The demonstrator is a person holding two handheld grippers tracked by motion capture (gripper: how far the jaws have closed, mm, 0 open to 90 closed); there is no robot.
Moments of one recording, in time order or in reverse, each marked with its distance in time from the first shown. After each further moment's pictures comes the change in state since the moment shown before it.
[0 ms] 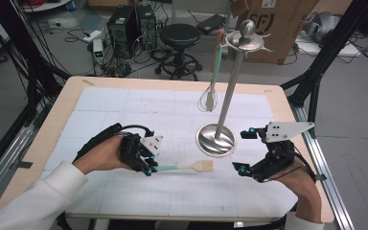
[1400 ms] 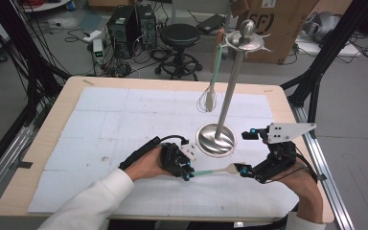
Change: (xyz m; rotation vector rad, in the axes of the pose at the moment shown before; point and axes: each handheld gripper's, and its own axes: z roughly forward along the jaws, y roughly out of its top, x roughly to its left) left arm 0.022 0.043 0.097 -0.134 -0.029 -0.016; right arm -0.001 -0.003 -0.003 -0.003 0.004 -0.002
